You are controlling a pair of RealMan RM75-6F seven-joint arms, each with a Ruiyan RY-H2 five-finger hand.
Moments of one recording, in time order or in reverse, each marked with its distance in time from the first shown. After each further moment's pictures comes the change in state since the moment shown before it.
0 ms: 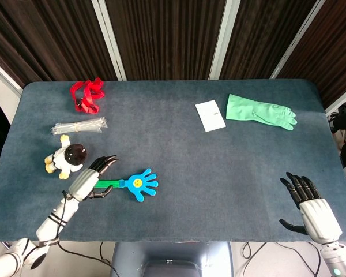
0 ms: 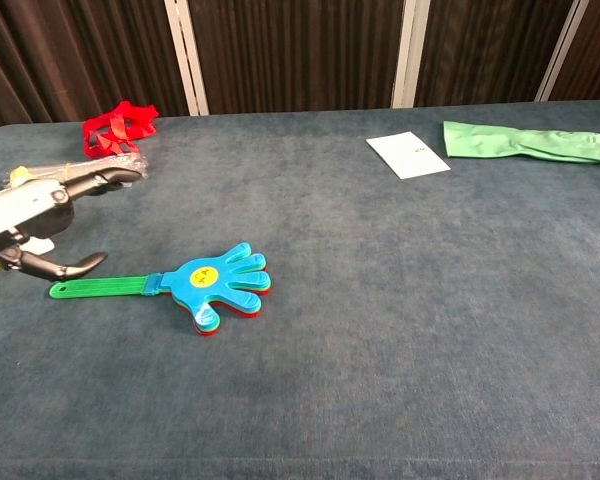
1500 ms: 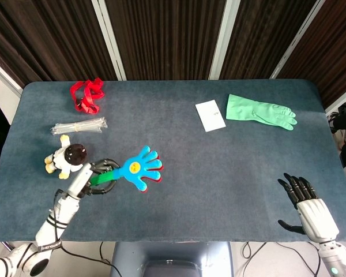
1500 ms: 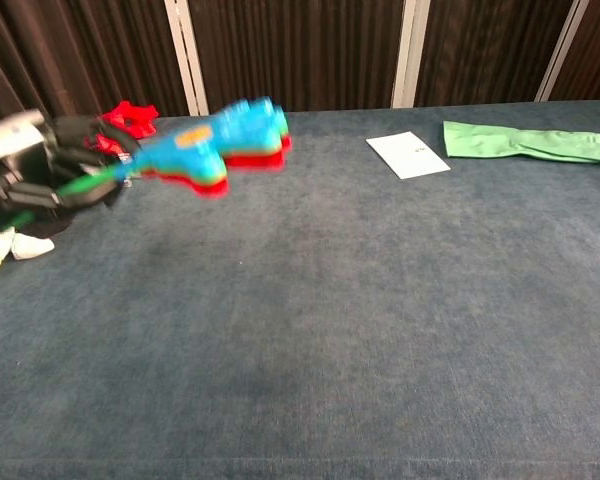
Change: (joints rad) left arm 0.004 0.061 -0.081 -0.287 -0.012 -0.017 -0.334; right arm 0.009 -0.005 -0.003 0.001 0.010 -0.026 -0.006
